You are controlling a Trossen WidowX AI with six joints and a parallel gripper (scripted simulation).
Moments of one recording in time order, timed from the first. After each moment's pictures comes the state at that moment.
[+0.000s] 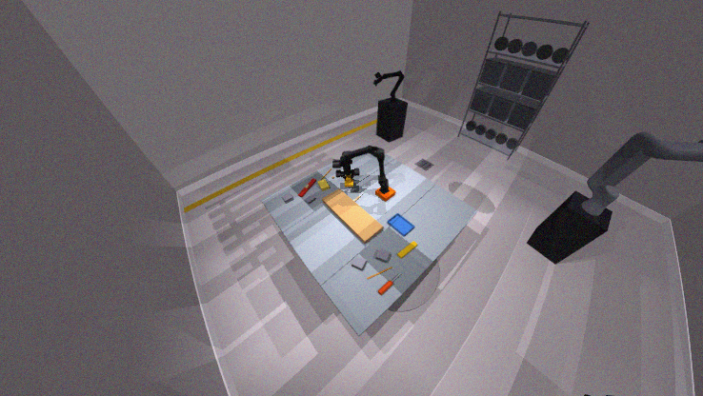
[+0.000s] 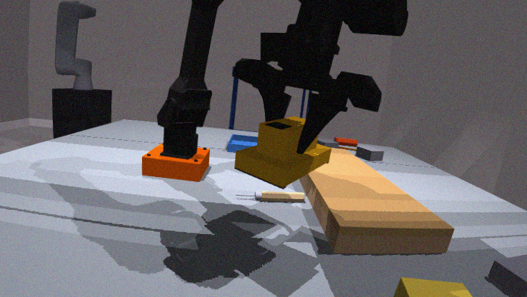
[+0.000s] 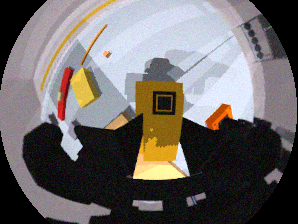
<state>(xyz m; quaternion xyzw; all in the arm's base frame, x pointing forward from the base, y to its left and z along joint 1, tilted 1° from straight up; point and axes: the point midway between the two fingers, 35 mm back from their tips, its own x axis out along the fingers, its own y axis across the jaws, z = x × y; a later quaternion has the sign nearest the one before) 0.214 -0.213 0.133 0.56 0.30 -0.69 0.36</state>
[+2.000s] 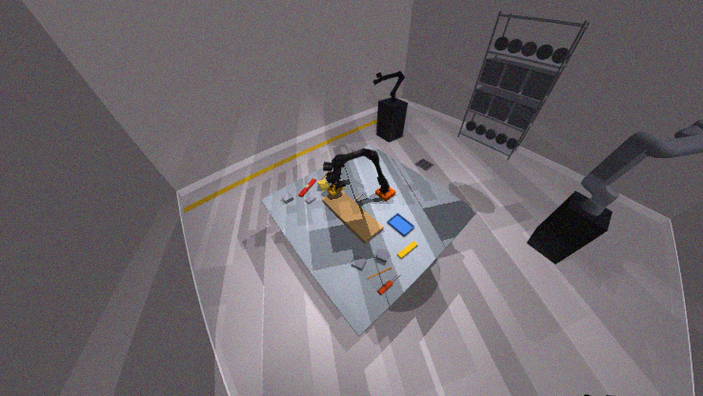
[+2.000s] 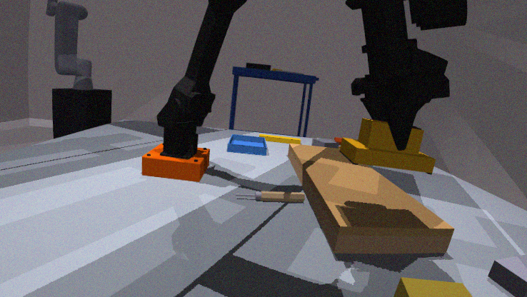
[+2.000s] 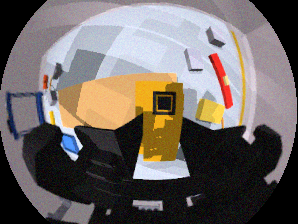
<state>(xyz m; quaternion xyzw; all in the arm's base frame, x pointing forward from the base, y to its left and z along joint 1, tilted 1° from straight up) 0.360 -0.180 0.153 -0.02 0.59 0.01 0.80</state>
